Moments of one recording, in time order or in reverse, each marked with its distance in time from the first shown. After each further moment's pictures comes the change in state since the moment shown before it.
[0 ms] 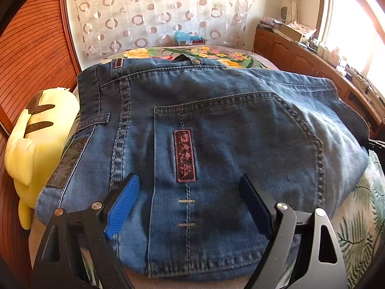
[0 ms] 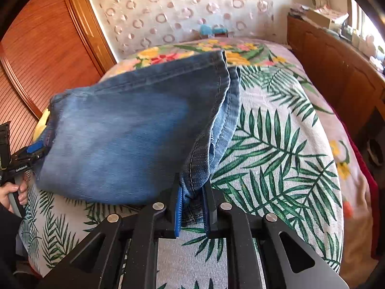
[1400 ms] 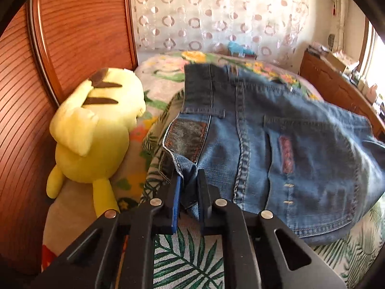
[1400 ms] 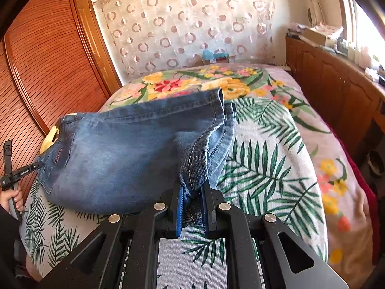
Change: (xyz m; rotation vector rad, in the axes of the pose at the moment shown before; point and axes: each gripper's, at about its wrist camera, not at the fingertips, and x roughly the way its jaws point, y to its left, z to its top) left arm -0.039 0.096 -0.022 -0.209 -0.064 0.205; right arm -0.034 -0.005 0.003 -0.002 -0.155 0.009
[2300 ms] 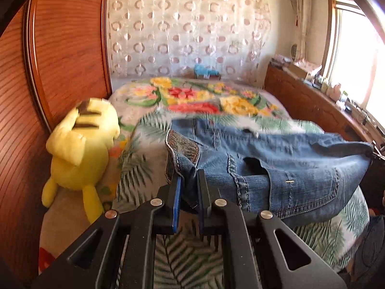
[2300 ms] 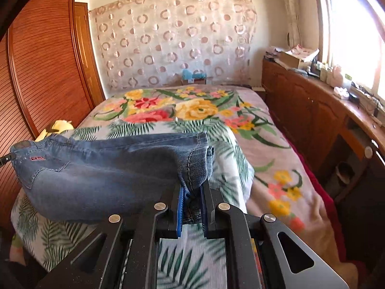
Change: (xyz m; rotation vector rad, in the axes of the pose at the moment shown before) left arm -0.105 -0.033 -0.032 0.083 -0.100 -0.163; right arm -0.121 -0.001 -0.041 -0.043 -0.083 -0.141
